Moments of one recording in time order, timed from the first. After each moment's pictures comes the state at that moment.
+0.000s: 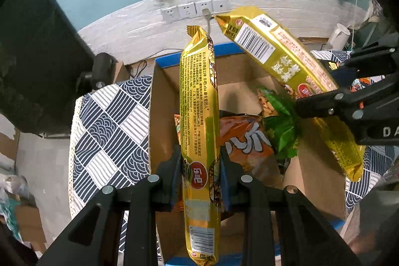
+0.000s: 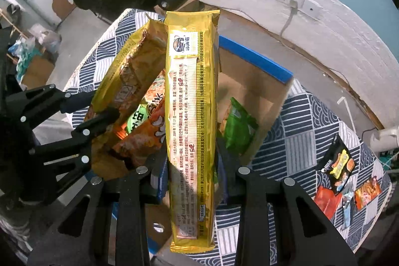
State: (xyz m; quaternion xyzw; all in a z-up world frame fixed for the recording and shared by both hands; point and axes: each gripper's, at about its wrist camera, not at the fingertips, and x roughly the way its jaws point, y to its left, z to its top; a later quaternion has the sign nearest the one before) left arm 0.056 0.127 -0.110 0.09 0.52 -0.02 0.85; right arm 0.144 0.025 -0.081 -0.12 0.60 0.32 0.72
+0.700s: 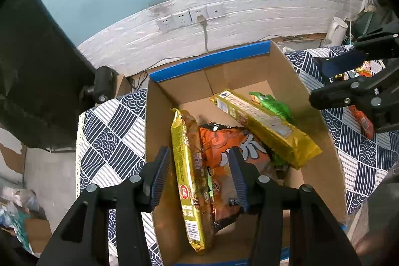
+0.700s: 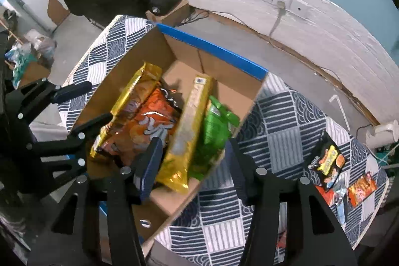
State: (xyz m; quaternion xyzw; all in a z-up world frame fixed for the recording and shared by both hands) left arm 0.061 0.106 -0.103 0.13 0.50 -0.02 0.86; right arm 0.148 -0.016 -0.070 -0.11 0.59 0.31 0.74
